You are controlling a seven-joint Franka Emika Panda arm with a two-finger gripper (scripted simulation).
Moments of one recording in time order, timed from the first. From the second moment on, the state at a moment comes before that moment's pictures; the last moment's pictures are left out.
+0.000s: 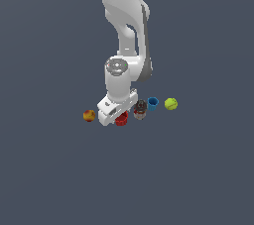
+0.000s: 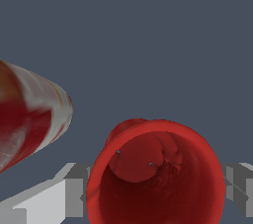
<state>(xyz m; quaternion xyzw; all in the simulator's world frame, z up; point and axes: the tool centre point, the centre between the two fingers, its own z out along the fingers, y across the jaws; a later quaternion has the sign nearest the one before) -0.013 -0.032 0.071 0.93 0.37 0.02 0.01</state>
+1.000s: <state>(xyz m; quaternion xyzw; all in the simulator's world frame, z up) -0.018 -0.029 0.085 0.93 0.37 0.02 0.01</state>
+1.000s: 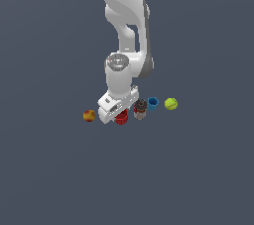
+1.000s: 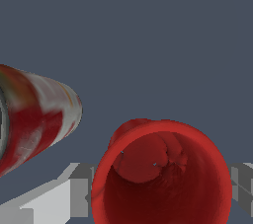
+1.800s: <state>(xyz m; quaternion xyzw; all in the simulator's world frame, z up) -0.059 0.007 0.186 0.93 0.37 0.01 0.01</state>
